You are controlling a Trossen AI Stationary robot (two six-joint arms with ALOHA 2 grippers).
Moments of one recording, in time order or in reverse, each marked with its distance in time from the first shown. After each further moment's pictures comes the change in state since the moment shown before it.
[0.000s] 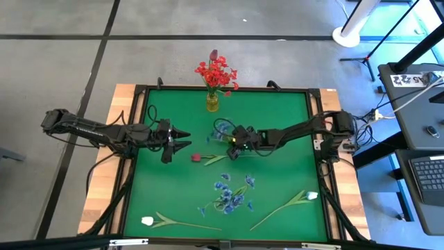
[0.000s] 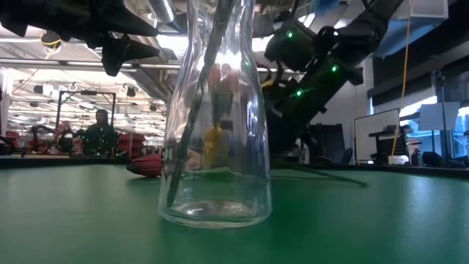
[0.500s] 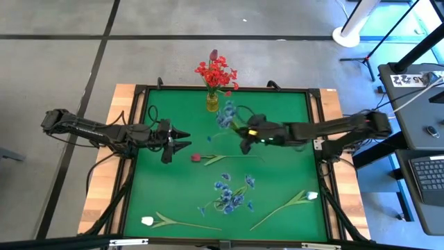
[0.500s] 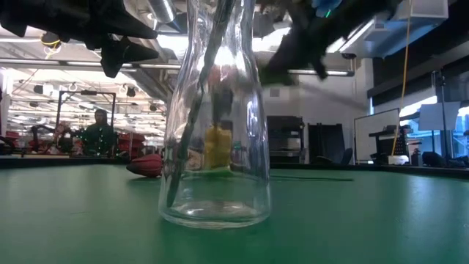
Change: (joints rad) left arm 0.000 0.000 0.000 -0.019 0.000 -0.009; right arm 0.073 -0.425 -0.001 -0.122 0.138 -0.109
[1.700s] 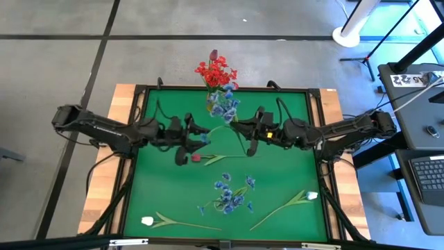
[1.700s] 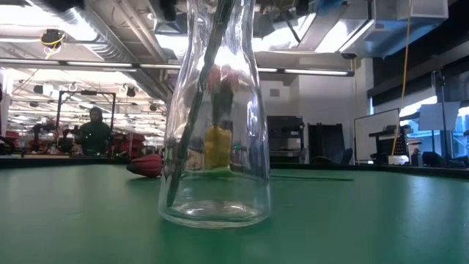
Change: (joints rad) left arm 0.024 0.416 0.271 0.549 0.173 0.244; right arm 0.090 -0.049 -0.004 0.653 -0.034 -0.333
